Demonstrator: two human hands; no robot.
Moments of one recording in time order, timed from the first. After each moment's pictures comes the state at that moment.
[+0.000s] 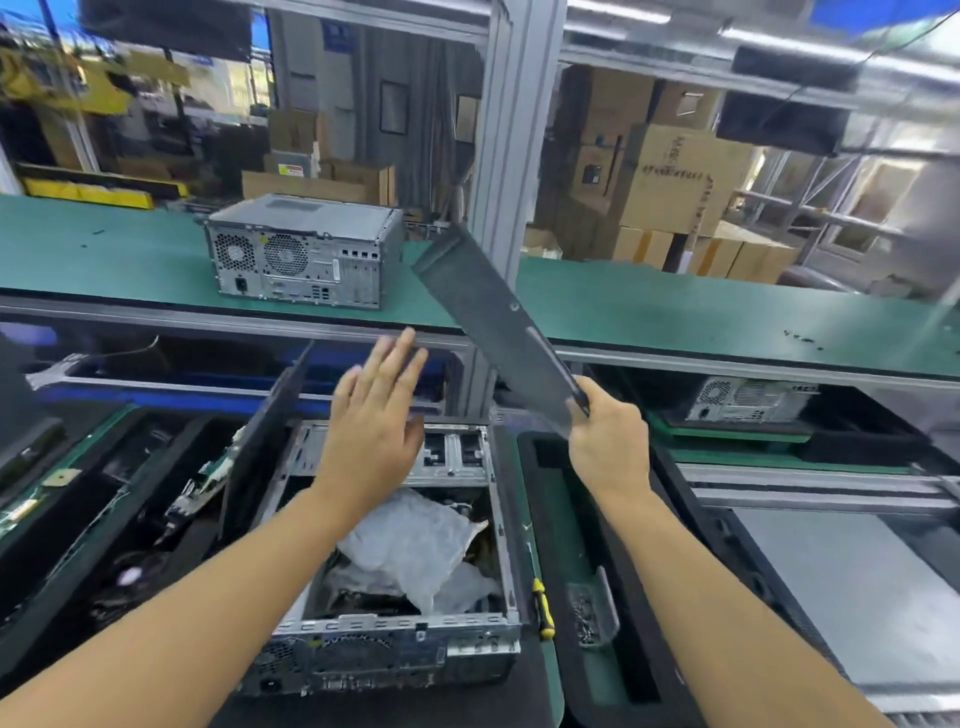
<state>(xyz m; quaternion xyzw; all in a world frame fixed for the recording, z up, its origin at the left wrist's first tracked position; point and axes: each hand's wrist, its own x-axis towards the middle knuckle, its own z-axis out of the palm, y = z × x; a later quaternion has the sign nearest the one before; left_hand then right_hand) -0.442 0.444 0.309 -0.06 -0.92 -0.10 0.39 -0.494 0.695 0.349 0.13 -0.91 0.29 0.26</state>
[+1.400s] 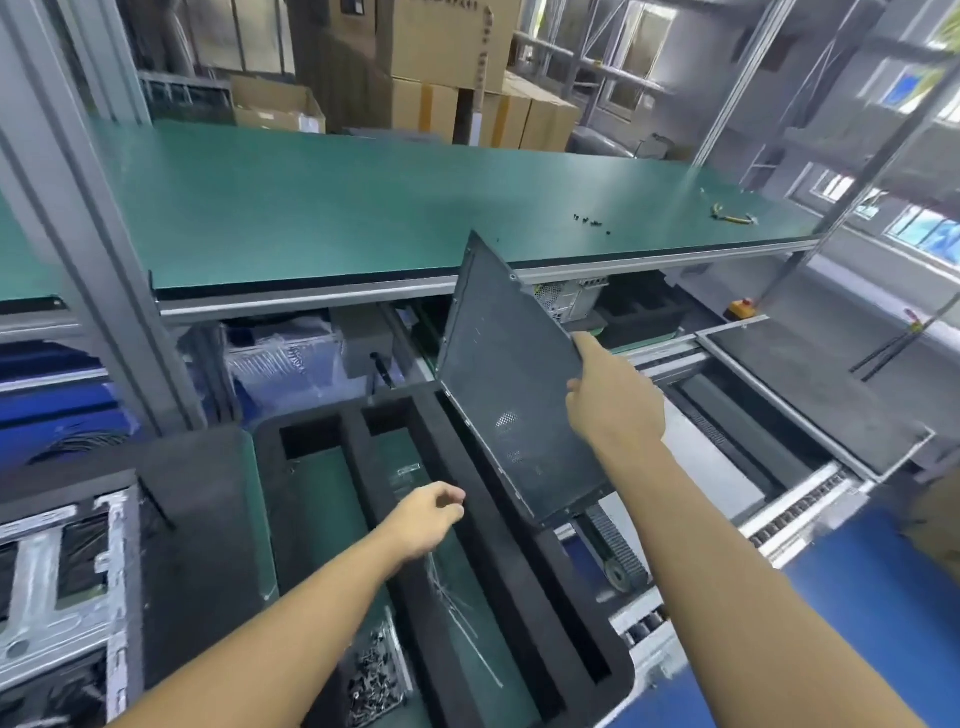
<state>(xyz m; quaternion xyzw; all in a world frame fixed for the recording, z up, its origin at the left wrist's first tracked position) -0.709 0.795 0.122 -0.07 -0.81 -0.51 -0.29 -0.699 0.986 0.312 -0.17 -0.97 0.03 0.14</state>
